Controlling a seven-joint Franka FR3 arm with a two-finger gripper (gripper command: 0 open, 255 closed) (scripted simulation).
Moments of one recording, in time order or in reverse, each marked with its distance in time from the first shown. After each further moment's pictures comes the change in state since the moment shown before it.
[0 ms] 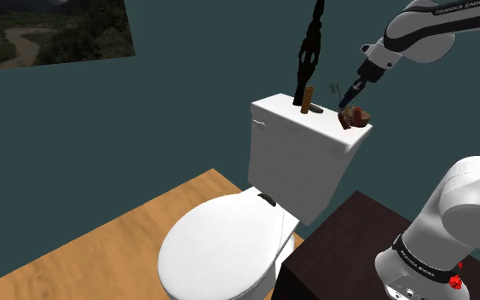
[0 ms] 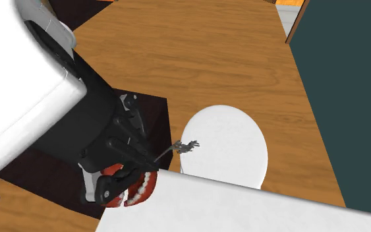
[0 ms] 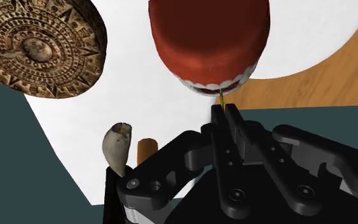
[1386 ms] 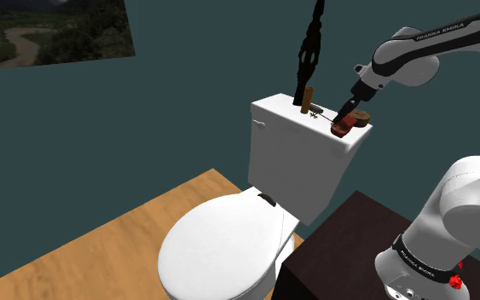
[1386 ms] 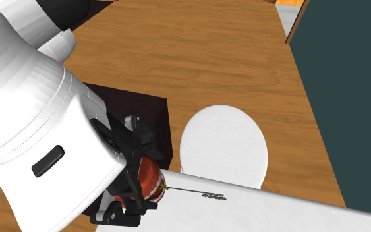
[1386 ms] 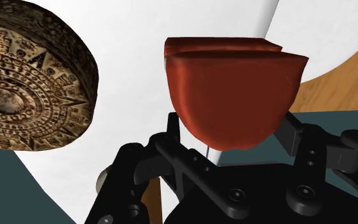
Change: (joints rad) arm 0.021 0.055 -0.063 -0.124 0.020 0.177 -0.062
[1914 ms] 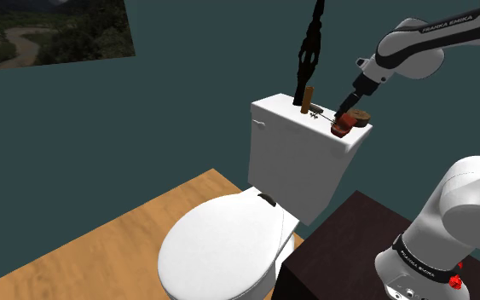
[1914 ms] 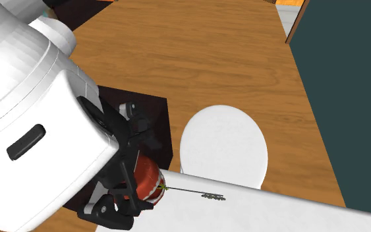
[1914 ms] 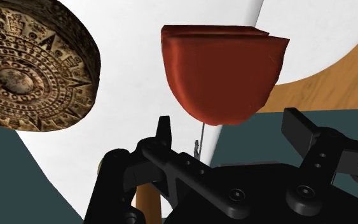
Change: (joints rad) arm -0.010 -0.022 0.025 0.038 -0.010 -0.062 0.027
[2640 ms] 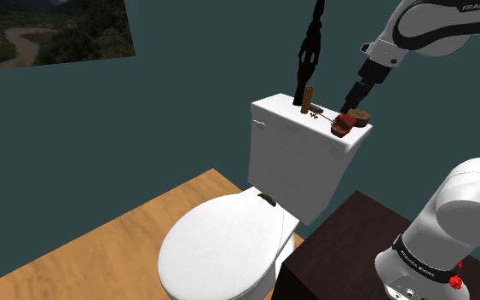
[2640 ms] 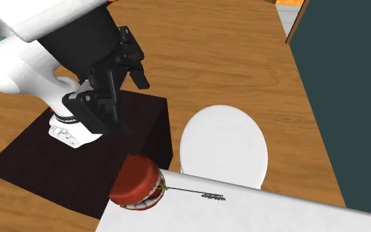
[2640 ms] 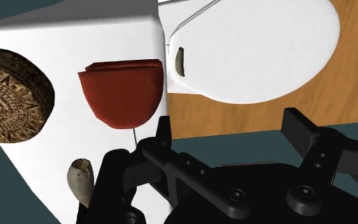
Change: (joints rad) arm -0.099 -0.216 0.274 -0.026 -0.066 -0.291 0.305
